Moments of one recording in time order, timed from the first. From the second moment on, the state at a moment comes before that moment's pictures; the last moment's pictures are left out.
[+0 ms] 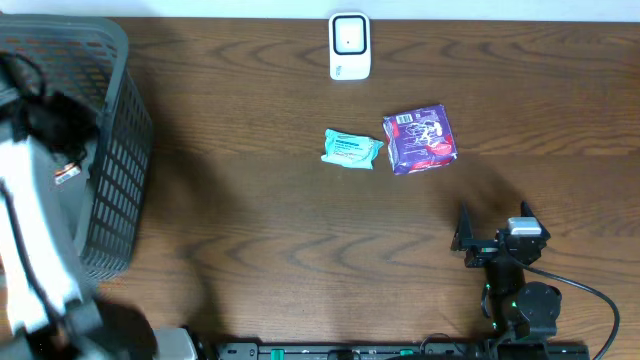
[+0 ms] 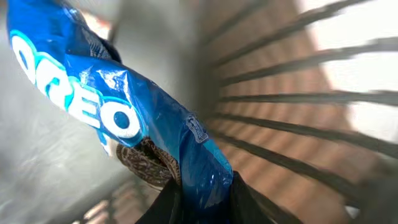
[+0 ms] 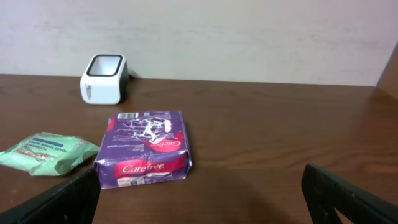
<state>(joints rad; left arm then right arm) 0.48 1.55 1.55 -0.96 0.17 -0.56 0.02 0.01 0.01 -0.07 0.00 -0.01</state>
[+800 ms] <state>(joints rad) -0.48 1.44 1.55 -0.92 0.21 -0.11 0.02 0.01 0.01 -0.07 0.00 -0.01</state>
